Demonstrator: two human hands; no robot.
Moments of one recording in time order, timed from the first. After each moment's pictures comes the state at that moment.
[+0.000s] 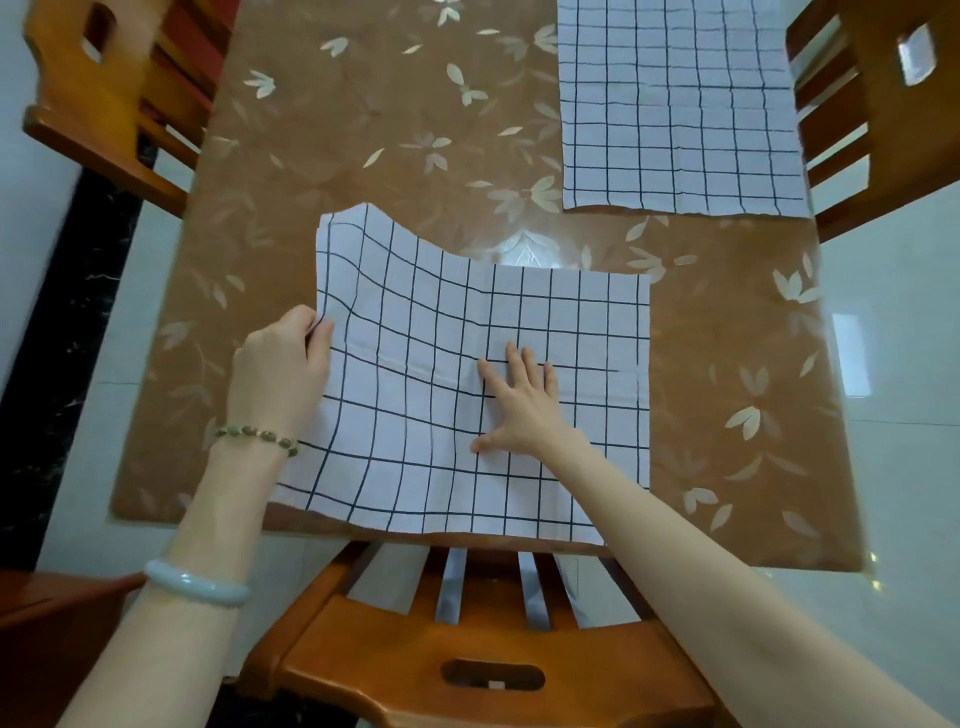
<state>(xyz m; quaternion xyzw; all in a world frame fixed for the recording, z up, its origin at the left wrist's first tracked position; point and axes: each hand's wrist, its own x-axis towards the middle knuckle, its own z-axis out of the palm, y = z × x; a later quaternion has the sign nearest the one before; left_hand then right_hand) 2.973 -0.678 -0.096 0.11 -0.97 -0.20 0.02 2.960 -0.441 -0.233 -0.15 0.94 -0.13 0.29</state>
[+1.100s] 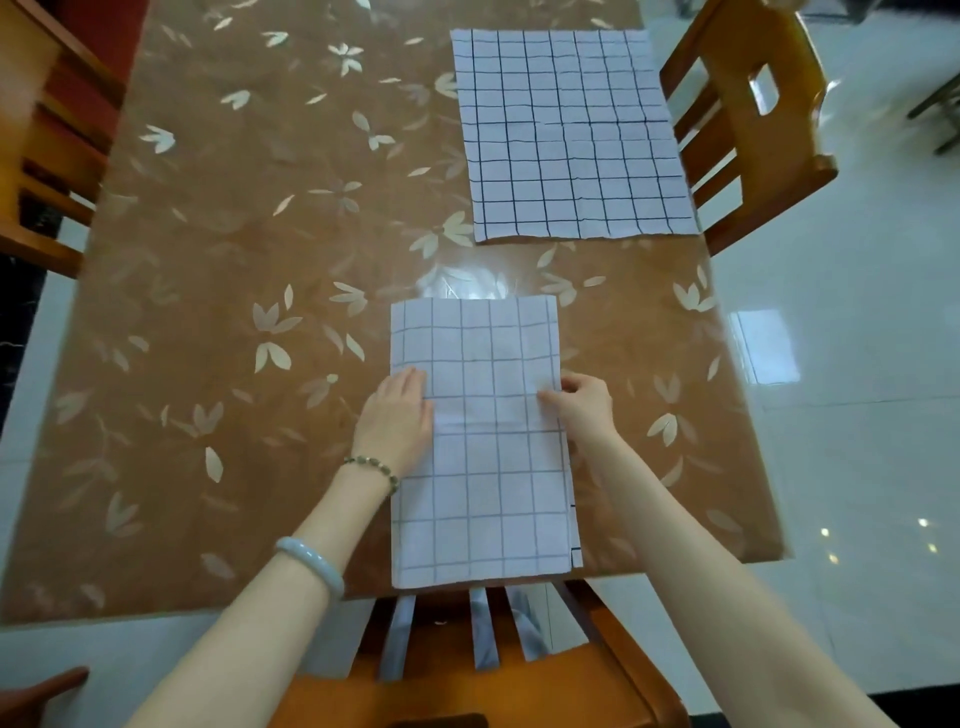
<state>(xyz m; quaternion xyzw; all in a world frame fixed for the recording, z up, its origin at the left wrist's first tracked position) 2.946 -0.542 -0.195 -0.06 -0.97 -0.18 -0.16 2.941 -0.311 -0.215 0.30 0.79 -0.51 0.18</state>
